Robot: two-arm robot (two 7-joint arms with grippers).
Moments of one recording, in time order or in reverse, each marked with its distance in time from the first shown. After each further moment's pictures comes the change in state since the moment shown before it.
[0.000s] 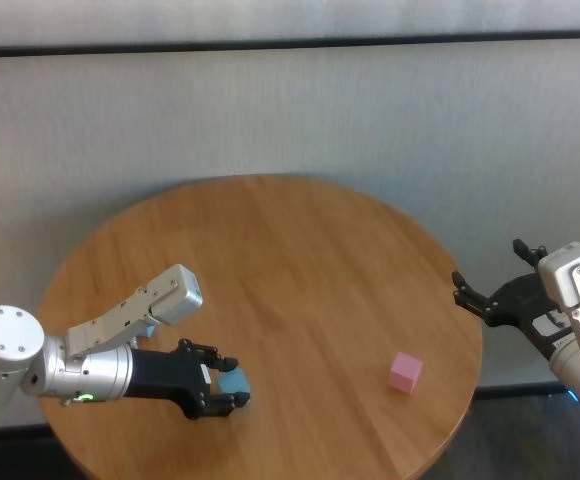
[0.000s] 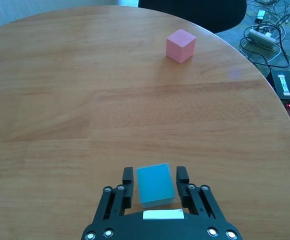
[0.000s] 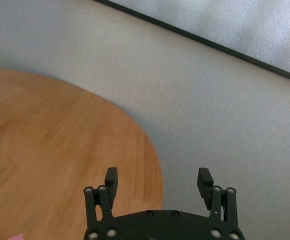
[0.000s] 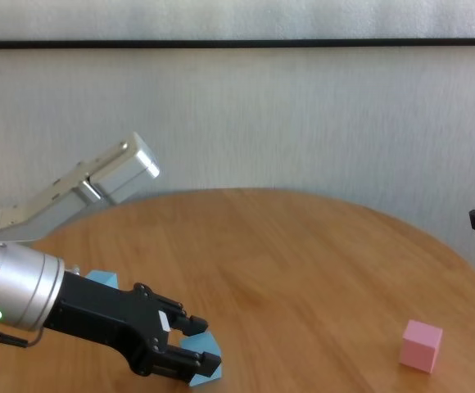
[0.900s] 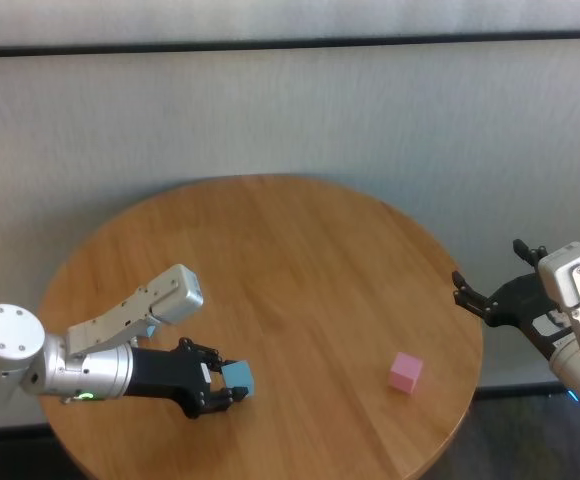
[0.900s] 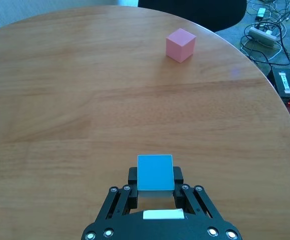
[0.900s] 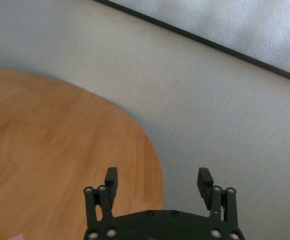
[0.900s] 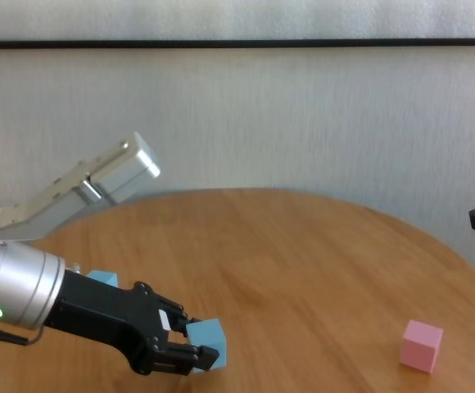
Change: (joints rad) left arm 0.005 0.011 -0.001 -0.014 0.002 -0.003 0.000; right arm 0.000 0.000 0.000 0.000 0.000 0.000 0.000
